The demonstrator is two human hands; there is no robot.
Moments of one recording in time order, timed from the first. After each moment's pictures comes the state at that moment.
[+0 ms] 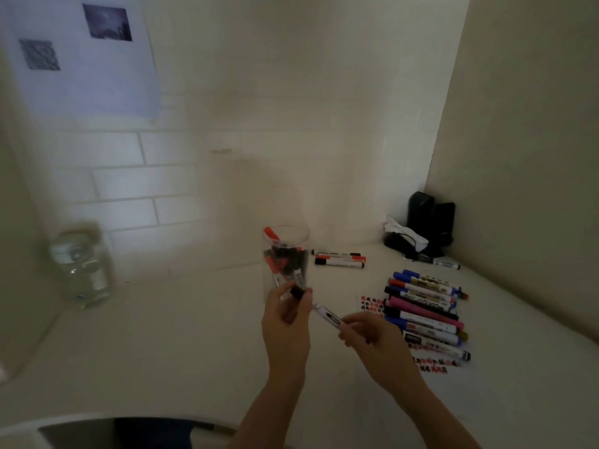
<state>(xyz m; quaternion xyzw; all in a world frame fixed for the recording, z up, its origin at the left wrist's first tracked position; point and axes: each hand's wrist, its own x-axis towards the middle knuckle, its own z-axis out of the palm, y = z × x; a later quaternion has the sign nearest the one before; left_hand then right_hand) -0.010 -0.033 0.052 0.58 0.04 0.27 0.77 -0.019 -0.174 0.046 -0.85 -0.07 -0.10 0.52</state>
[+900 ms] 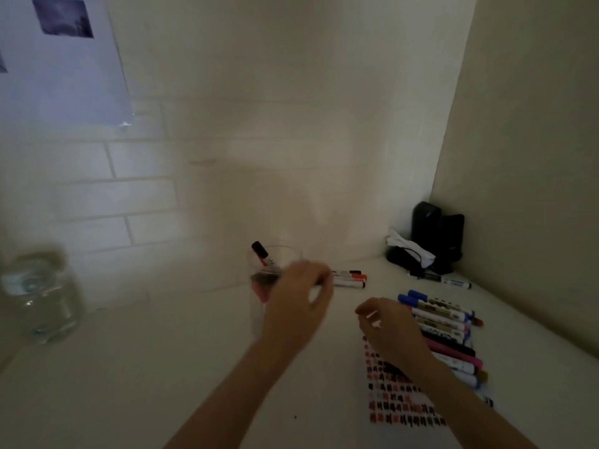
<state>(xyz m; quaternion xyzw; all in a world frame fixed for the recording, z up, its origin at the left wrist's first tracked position) 0.087 -0.026 0.092 0.82 -0.23 0.41 0.33 0.094 -0.210 0.054 -0.94 -0.07 -0.13 0.29</state>
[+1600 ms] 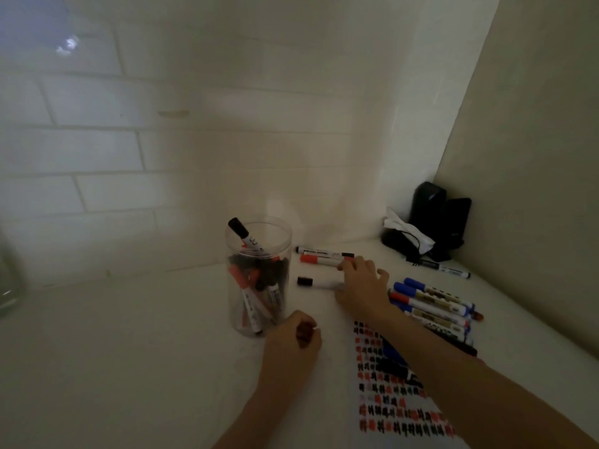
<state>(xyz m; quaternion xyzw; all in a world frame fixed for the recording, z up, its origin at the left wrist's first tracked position) 0.099 -0.048 -0.023 0.86 -0.04 0.16 0.47 0.207 -0.204 0.015 -0.99 -0.06 -0.14 0.01</state>
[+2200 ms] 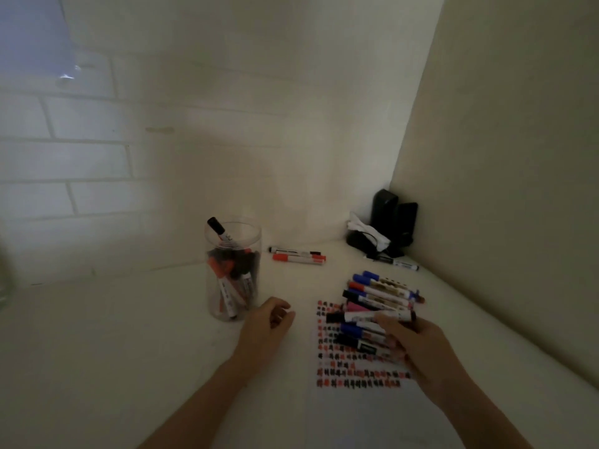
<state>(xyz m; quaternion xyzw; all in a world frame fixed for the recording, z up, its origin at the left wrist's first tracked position) 0.085 -0.048 -0.008 0.85 -0.09 0.12 0.51 -0.002 -0.280 0.079 -0.71 0.14 -0.02 0.69</state>
